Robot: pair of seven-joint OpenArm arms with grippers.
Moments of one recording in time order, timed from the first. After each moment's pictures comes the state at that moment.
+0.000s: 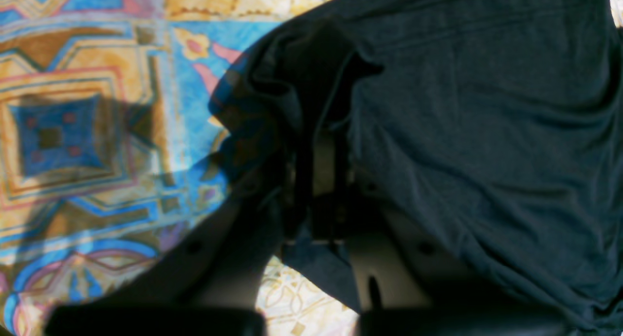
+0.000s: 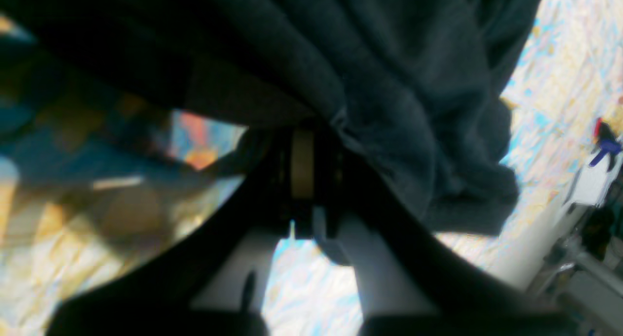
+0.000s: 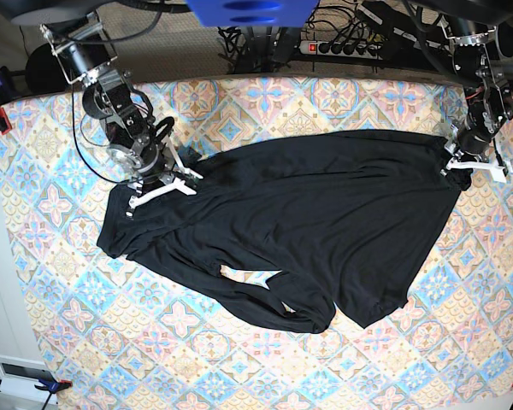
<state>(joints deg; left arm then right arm) 14.6 -23.4 -24.8 88.4 -51.1 11.5 43.7 -2.1 24.3 -22.6 92.0 -24.8 30.7 -39.9</state>
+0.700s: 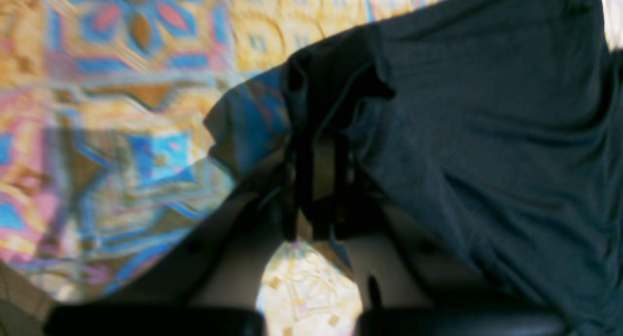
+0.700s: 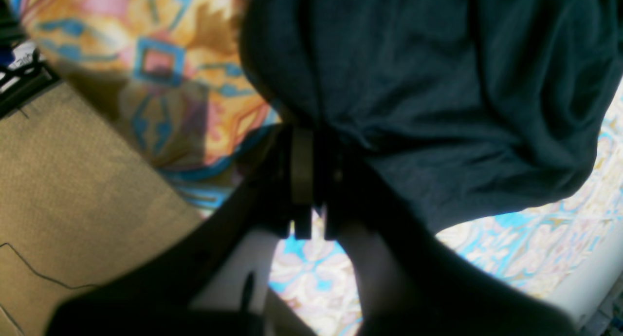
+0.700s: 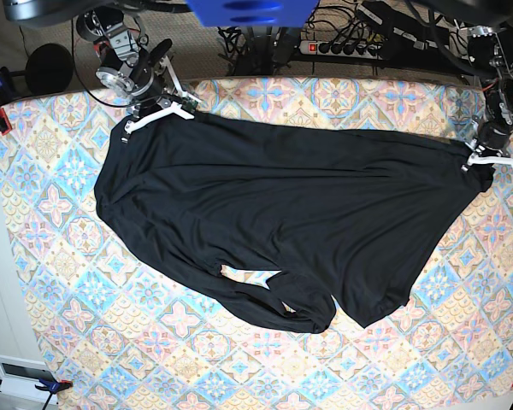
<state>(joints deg) 18.8 -25.6 -31.0 92.7 -51.3 11.3 43.6 -26.5 24.4 -14.9 111.0 -23.9 32.3 -41.2</state>
